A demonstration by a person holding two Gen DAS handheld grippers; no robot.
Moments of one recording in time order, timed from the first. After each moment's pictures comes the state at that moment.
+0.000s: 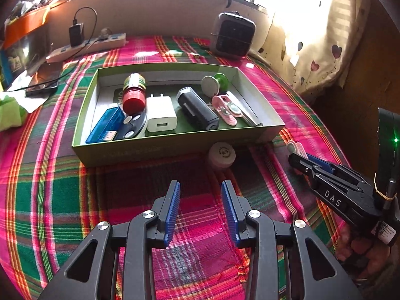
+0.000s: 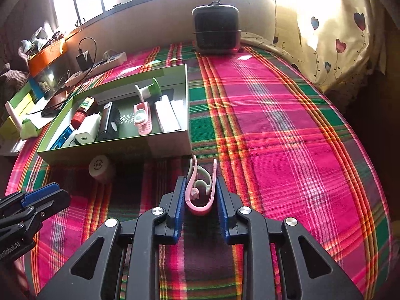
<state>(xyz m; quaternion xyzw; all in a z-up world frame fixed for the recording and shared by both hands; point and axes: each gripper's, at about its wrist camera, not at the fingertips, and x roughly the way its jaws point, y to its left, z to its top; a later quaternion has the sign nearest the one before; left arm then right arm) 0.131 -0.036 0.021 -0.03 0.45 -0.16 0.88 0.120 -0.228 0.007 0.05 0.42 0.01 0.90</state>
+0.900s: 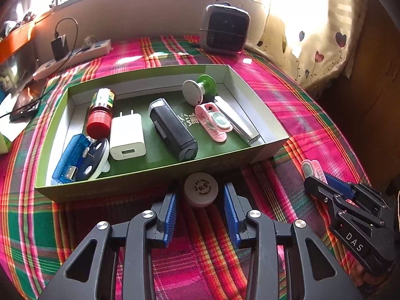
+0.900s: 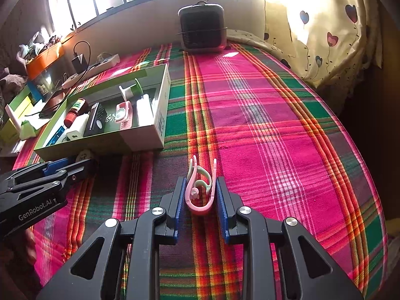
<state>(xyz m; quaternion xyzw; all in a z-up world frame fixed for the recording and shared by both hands) 0.162 -0.077 0.012 0.00 0.45 -0.15 0.88 0.113 -0.254 0.005 0.06 0.43 0.02 0.90</state>
